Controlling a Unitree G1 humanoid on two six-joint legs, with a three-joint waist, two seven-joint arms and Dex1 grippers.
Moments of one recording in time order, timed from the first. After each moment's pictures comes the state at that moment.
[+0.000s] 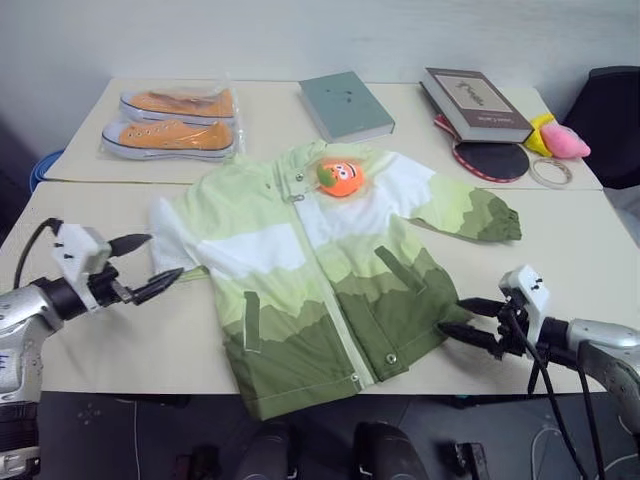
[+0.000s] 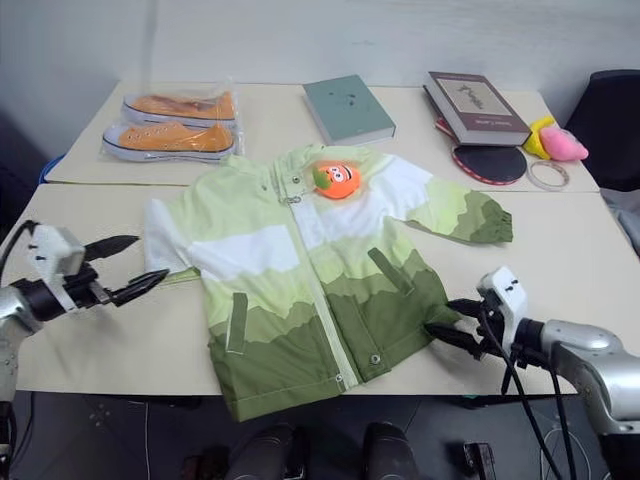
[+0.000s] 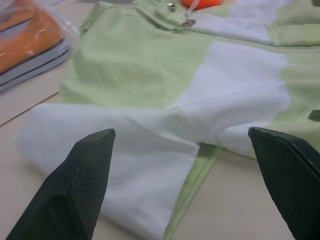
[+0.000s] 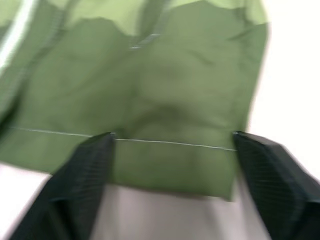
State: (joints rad) left arm -0.17 0.83 0.36 0.09 -0.42 0.16 -0.95; right arm -0.06 -0.86 -0.17 -0.16 0.53 0.67 0.86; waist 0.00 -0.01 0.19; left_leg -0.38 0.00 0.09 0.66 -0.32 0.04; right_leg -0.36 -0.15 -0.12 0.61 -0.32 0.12
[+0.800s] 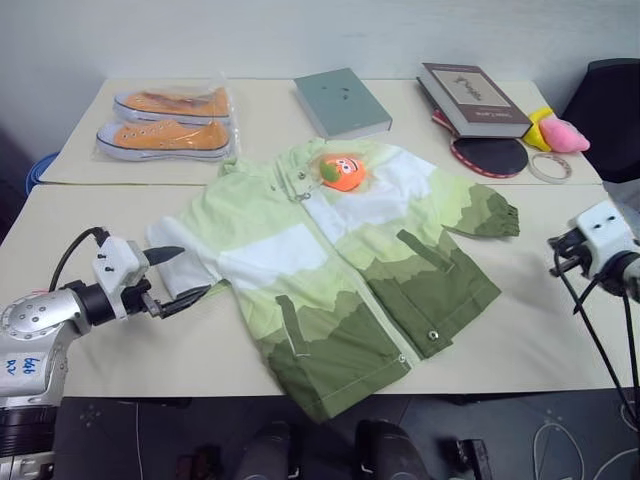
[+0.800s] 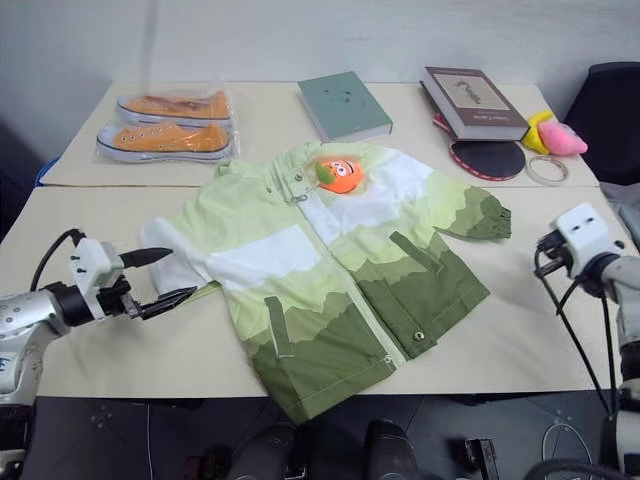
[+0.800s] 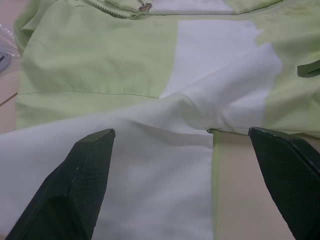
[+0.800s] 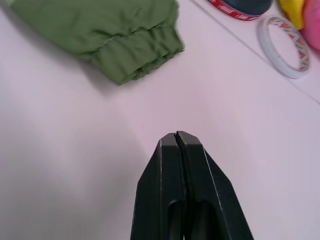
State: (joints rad) left arm -0.20 0.78 0.29 0.06 -0.37 0.16 -0.89; right arm -0.58 -0.95 -0.14 0.75 0.09 0.06 0.74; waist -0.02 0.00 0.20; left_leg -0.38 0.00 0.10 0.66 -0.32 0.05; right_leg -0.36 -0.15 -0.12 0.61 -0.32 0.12
